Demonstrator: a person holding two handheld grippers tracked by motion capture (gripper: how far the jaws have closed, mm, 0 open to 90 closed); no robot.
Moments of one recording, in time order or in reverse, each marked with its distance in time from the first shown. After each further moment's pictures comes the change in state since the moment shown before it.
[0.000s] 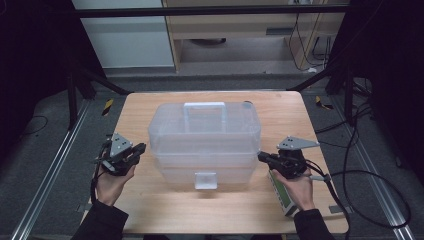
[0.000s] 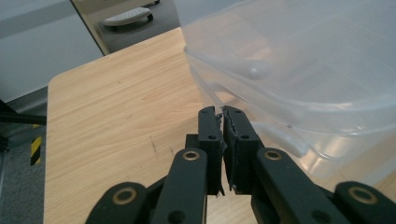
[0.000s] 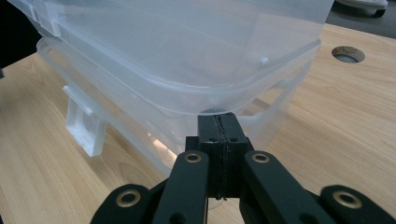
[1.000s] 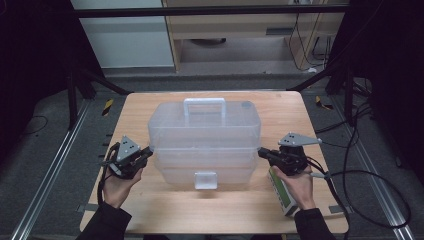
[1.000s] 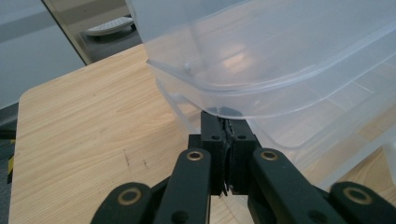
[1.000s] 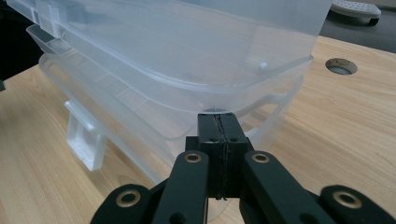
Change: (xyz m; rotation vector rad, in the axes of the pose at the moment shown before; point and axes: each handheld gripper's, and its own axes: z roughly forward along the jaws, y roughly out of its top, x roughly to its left) left arm -0.019 0.005 0.001 -0.036 -0.055 0.020; right arm -0.002 0.009 -0.003 -0.031 -0.005 0.004
